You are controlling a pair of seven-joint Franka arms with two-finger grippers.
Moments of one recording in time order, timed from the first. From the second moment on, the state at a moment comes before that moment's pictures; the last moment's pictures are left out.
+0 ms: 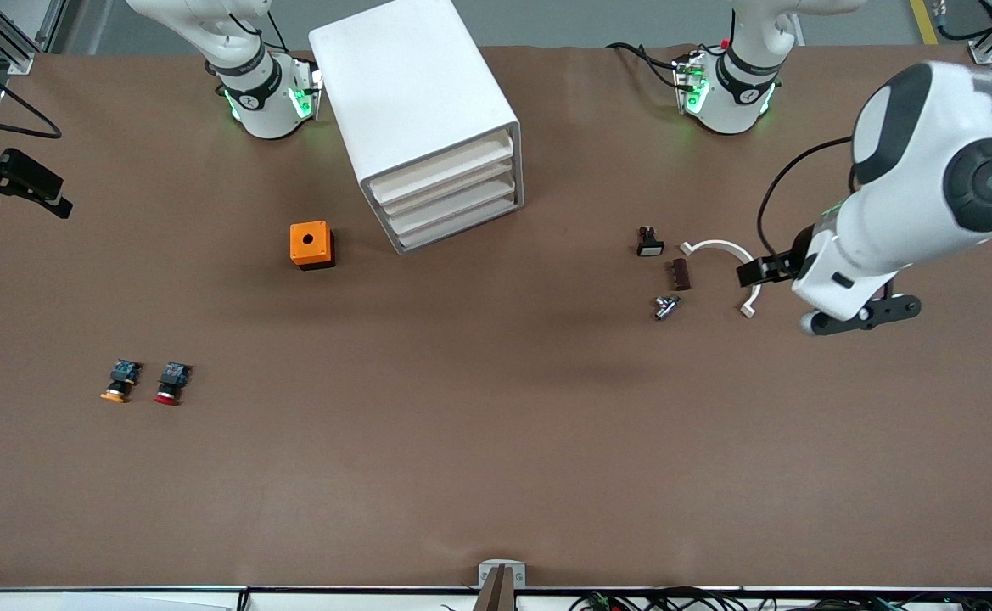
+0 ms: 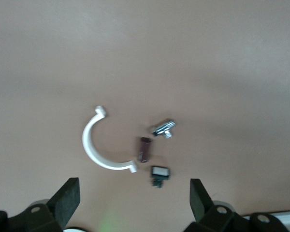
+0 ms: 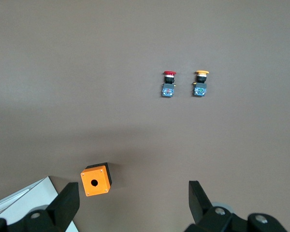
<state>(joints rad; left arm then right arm) -0.13 0.26 -0.14 -1.57 -0.03 1.64 -0.49 -0.03 -0.12 -0.04 -1.69 0.02 1.60 0.00</state>
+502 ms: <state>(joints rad) -0.30 0.47 -0.15 -1.55 -0.06 1.74 -0.92 -0.03 -0.12 -0.05 -1.66 0.02 1.57 0.00</state>
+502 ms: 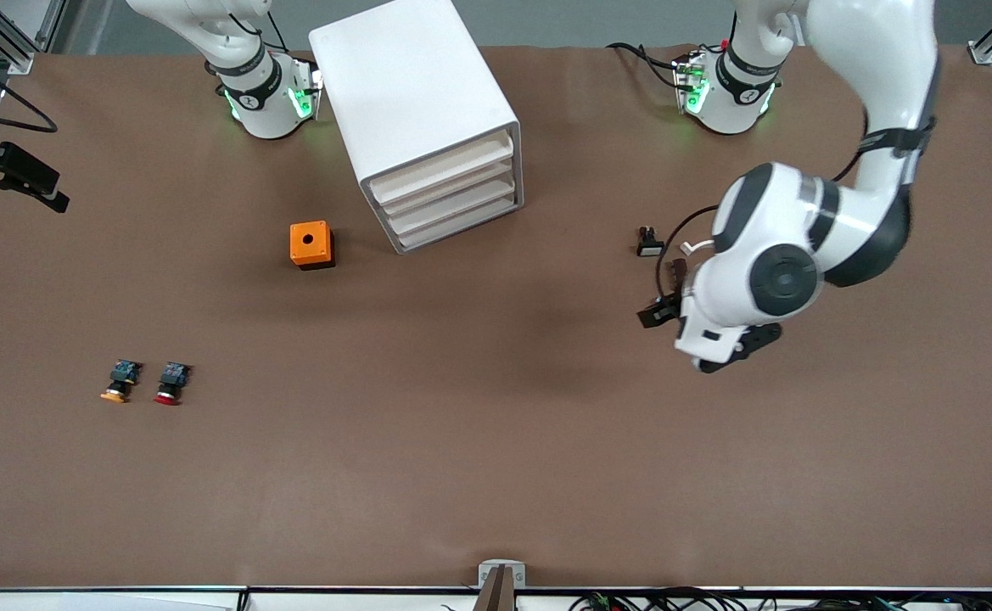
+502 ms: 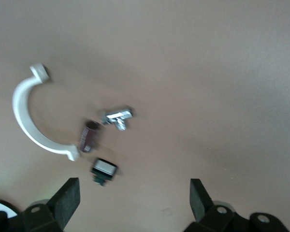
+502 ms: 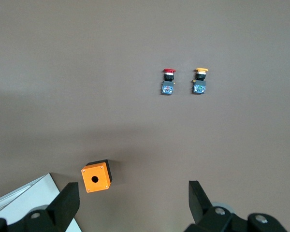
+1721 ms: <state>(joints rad) -0.51 0.69 -0.15 -1.52 -0.49 1.79 -1.94 -0.04 0.14 -0.05 -1.59 -0.03 1.64 0.00</state>
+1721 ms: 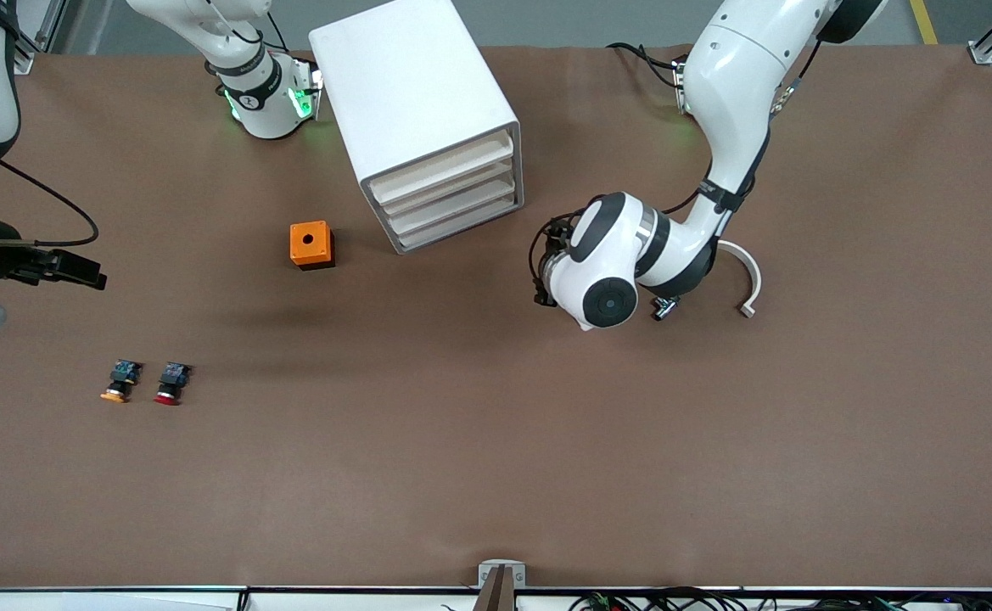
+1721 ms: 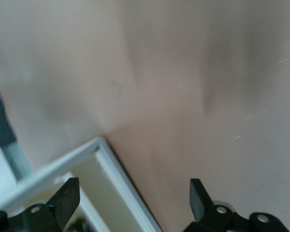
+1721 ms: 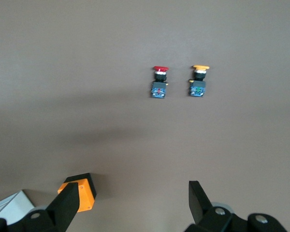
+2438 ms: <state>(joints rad) -0.55 0.81 -0.15 -1.52 -0.82 1.79 -2.24 0.14 0.15 -0.04 -1.58 -0.04 1.60 0.50</state>
